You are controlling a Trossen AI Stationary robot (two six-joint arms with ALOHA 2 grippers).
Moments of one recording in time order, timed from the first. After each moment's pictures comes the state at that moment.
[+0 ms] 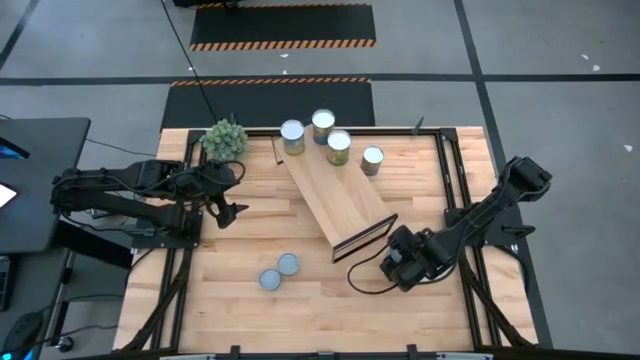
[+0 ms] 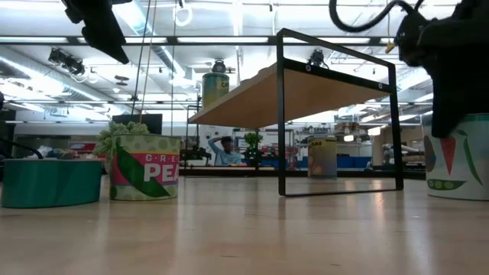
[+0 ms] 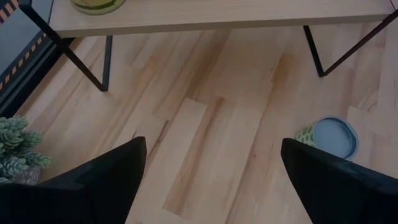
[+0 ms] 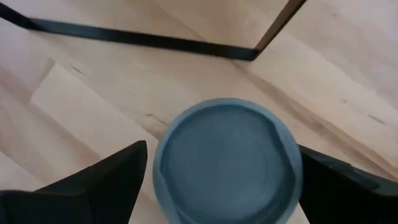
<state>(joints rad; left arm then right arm) -0.01 0.86 0.97 -0.98 -0.27 -0.34 0.62 1.52 0.92 -0.91 0.35 1.57</state>
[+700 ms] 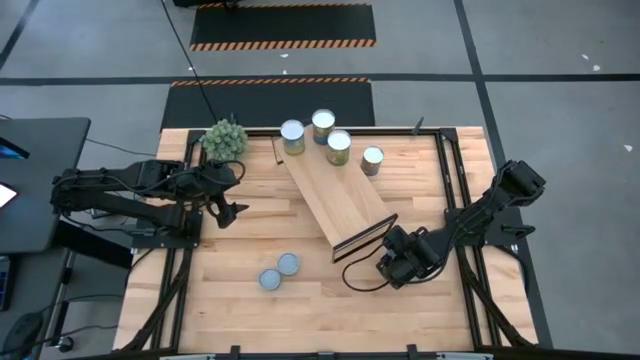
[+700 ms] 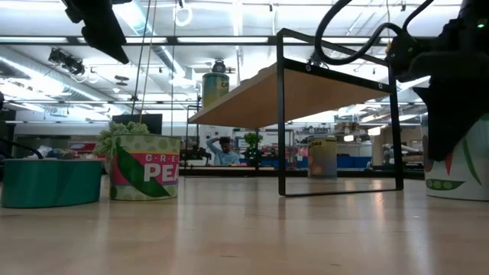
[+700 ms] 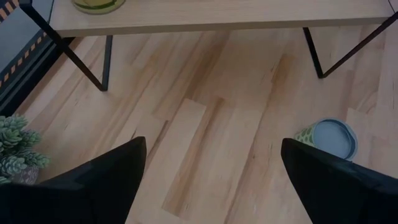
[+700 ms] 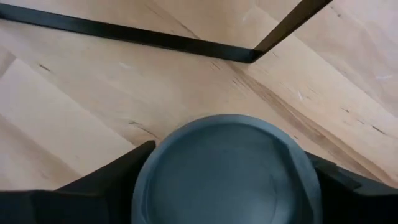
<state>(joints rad) -0.01 0.86 0.97 -0.98 -0.27 -0.35 0.57 1.59 0.91 -0.89 0.33 1.51</state>
